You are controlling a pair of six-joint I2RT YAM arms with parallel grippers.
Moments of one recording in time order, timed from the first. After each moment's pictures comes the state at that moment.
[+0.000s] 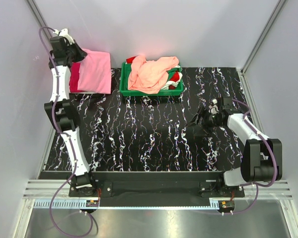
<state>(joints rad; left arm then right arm) 0.22 2.35 2.42 -0.43 0.37 -0.26 0.03 1.43 0.88 -0.60 -0.65 0.61</state>
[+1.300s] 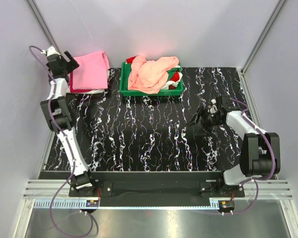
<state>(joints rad) 0.32 2.48 2.17 0.02 0.08 -0.36 0.03 1.51 0.91 -0.60 -0.65 0.60</state>
